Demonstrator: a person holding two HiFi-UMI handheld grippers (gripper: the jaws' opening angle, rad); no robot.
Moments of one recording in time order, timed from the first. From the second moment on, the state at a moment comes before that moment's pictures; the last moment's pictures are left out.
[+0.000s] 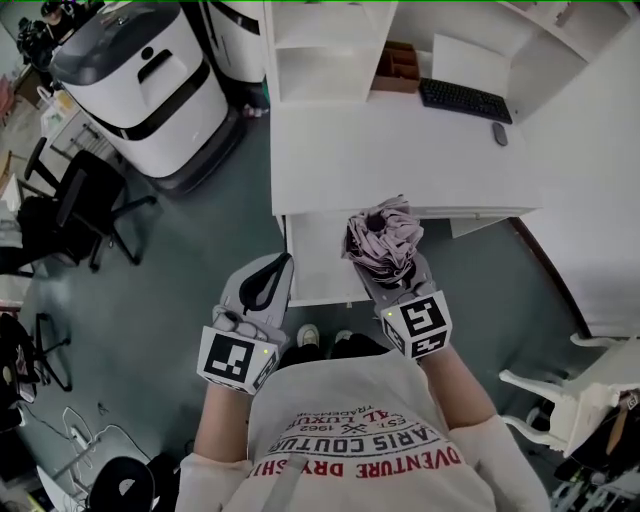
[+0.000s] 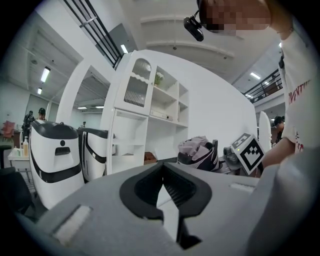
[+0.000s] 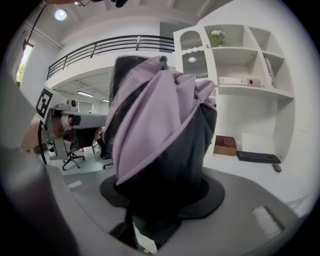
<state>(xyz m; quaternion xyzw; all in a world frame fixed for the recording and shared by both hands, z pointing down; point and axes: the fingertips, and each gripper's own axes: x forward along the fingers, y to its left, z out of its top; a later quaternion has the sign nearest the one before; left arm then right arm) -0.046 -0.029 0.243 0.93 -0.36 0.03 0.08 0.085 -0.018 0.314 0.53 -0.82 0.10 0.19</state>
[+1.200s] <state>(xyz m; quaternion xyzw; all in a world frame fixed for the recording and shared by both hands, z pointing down) -0.056 -0.085 0.461 0.87 -0.44 0.06 0.20 0.069 -0.039 0.675 0.21 -0.82 0.23 0.48</state>
